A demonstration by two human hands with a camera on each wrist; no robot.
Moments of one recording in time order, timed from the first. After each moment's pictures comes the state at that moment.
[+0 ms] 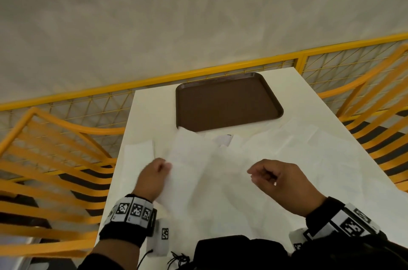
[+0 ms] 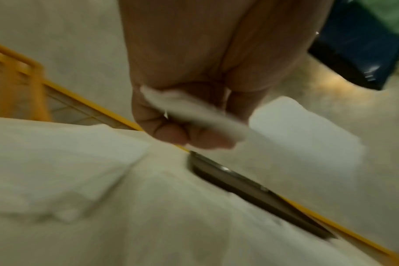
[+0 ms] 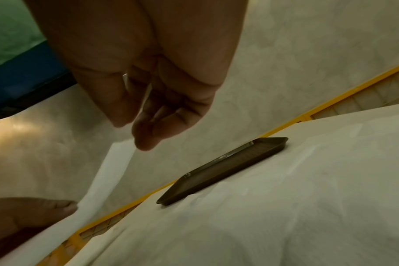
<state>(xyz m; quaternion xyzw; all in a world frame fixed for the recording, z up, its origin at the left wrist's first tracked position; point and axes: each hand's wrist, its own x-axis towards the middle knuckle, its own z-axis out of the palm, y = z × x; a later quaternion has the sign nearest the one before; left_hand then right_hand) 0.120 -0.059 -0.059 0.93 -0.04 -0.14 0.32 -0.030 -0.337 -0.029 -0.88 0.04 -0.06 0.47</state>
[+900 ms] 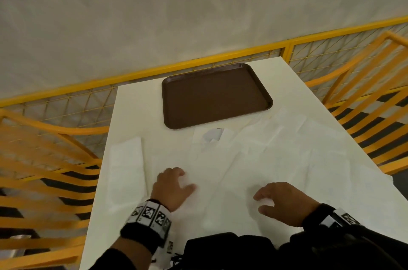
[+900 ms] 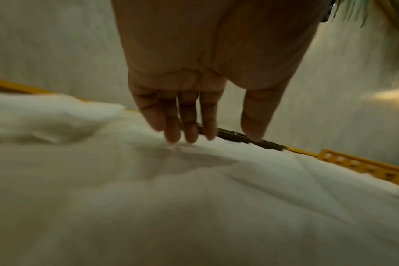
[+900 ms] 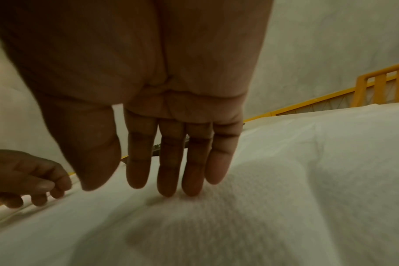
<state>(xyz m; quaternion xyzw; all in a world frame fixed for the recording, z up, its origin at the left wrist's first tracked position) 0.102 -0.091 -0.109 0.95 -0.13 -0.22 0.16 -0.051 -0.357 -0.090 -0.94 0.06 0.20 0.26</state>
